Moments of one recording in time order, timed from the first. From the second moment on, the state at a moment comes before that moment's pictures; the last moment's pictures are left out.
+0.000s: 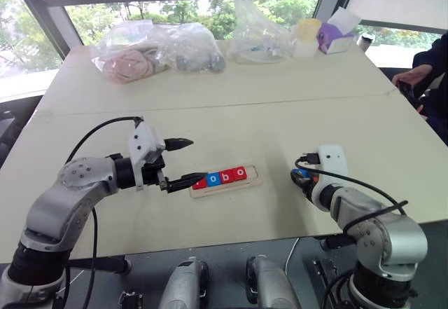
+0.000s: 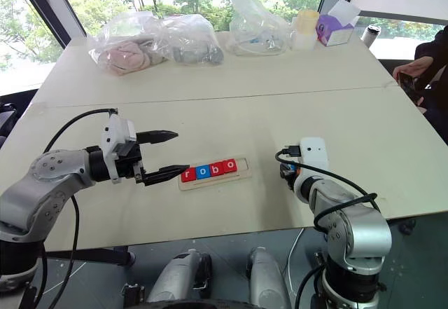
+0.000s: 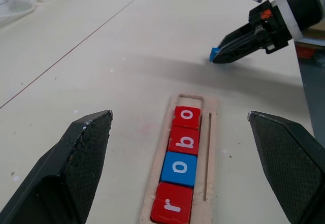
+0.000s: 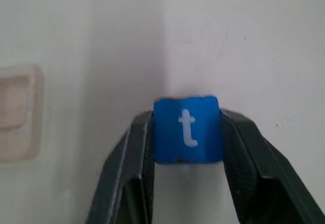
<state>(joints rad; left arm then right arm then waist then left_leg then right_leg) -0.25 0.73 0.05 -0.45 -0.57 0.56 -0.89 -0.20 -0.19 -0.23 -0.74 0.24 1.52 0.11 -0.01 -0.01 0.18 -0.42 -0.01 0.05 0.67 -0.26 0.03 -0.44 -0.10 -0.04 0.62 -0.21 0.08</state>
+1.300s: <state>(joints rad) -0.25 0.71 0.02 -0.44 -0.56 0.54 -0.87 -0.36 -1.02 0.23 -0.16 0.14 0.28 1.10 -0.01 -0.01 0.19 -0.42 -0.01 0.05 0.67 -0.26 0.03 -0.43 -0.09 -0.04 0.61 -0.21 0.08</state>
